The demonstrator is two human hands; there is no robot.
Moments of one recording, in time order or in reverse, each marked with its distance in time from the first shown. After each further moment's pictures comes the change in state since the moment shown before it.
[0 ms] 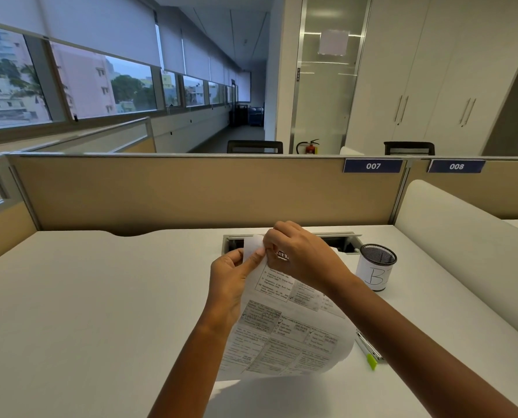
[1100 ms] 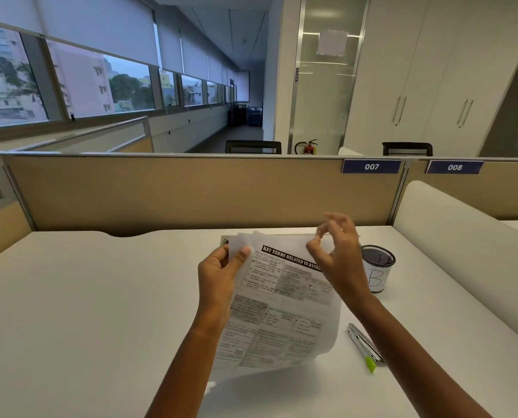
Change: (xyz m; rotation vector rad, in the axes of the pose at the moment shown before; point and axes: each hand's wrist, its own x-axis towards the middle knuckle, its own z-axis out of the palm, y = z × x) left_hand 0.007 -0.006 -0.008 0.003 0.103 0.140; right_hand -0.034 0.027 0.005 0.333 0.343 0.669
